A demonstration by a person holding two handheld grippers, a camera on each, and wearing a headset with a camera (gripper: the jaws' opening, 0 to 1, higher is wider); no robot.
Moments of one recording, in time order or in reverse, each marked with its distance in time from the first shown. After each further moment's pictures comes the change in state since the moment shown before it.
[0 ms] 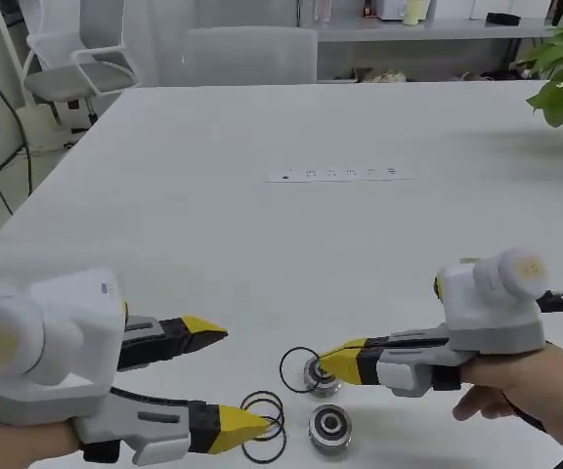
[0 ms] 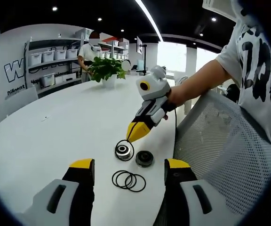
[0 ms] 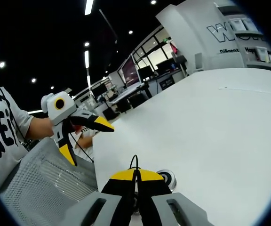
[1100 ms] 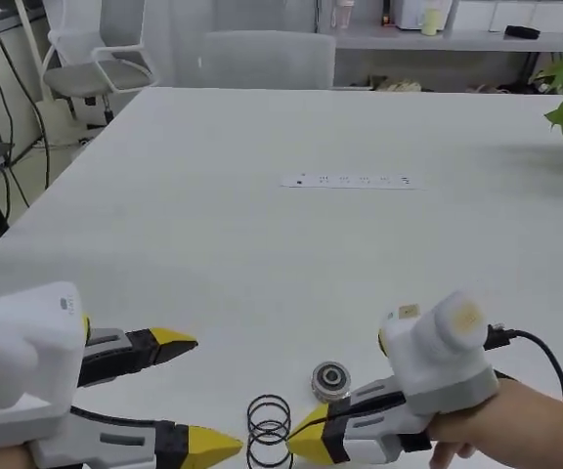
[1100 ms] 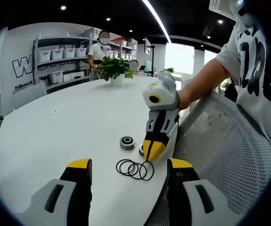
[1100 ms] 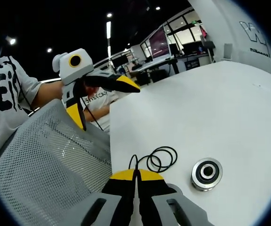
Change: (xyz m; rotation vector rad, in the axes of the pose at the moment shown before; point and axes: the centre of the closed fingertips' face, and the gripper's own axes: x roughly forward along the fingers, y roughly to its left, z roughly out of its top) left arm -0.023 0.004 -0.014 -0.042 -0.001 0.062; right arm 0.036 0.042 -0.054 -0.162 0.257 0.127
